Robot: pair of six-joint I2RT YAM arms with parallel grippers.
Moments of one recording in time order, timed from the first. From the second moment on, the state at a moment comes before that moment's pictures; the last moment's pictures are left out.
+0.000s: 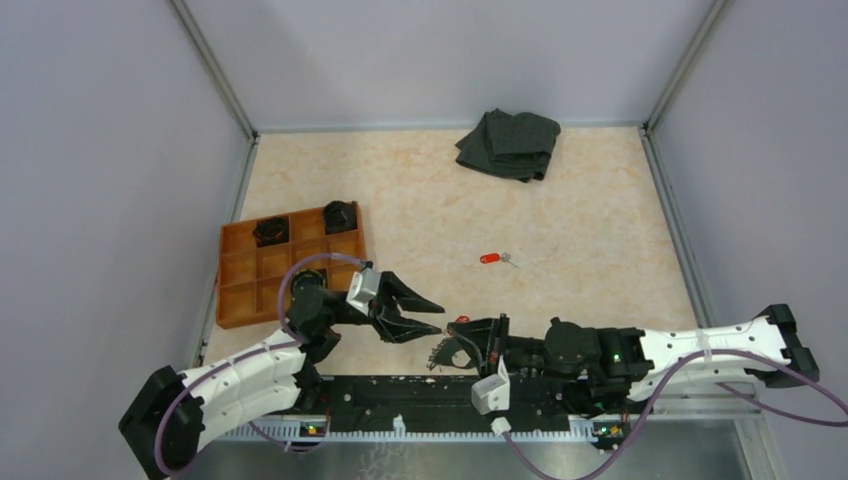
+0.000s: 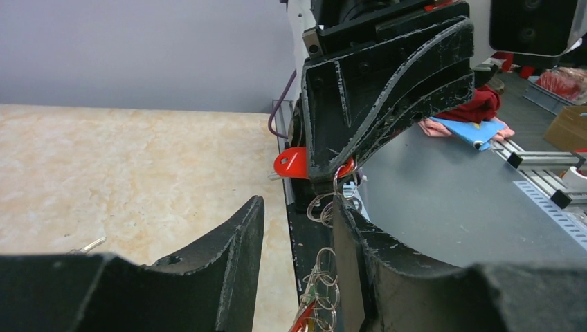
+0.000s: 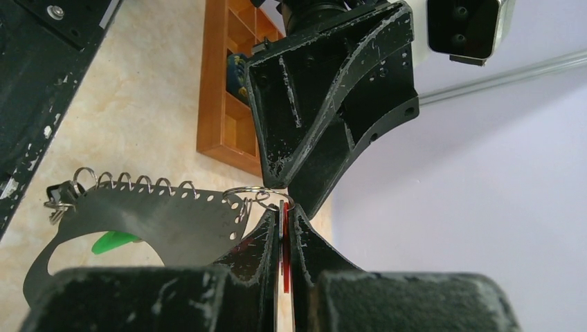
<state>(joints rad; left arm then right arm) -0.77 0.84 0.23 1.02 0.88 -0.42 1.60 0.71 0.56 0.03 0.22 -1.09</state>
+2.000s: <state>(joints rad) -0.83 0.88 0.27 0.95 0.82 -0.52 1.62 0.70 0.56 0.04 0.34 -1.12</state>
